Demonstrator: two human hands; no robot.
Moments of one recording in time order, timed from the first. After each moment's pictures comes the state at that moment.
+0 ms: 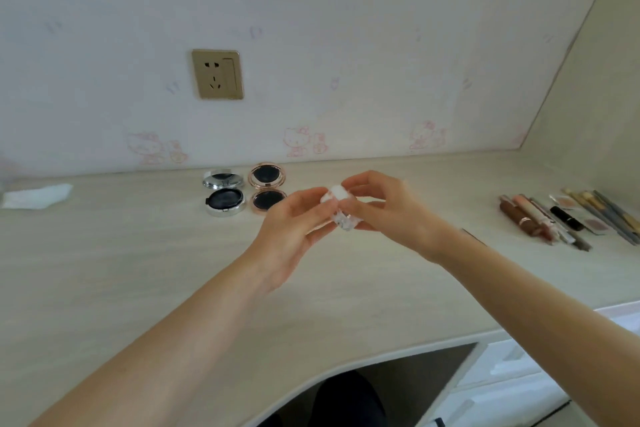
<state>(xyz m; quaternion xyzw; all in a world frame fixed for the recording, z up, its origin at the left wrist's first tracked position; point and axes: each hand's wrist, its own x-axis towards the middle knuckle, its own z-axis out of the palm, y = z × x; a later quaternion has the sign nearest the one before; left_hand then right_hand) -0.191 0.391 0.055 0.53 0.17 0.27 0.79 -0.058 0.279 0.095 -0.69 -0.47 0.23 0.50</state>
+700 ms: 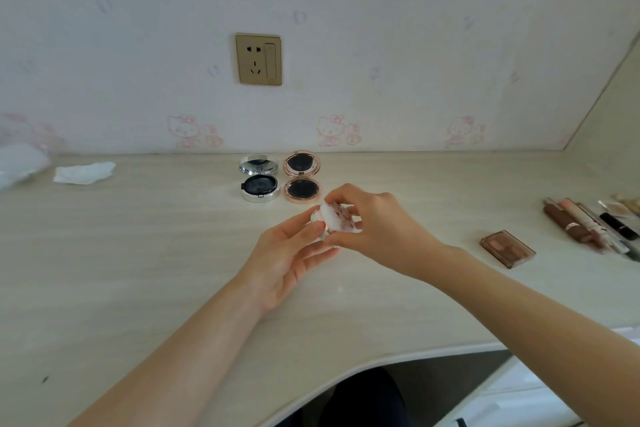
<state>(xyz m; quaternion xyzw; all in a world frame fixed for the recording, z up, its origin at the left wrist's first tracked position) -0.248 0.411 0.018 0.44 0.15 0.25 0.85 -0.106 0.313 0.071 -0.70 -0.62 0.12 0.33</state>
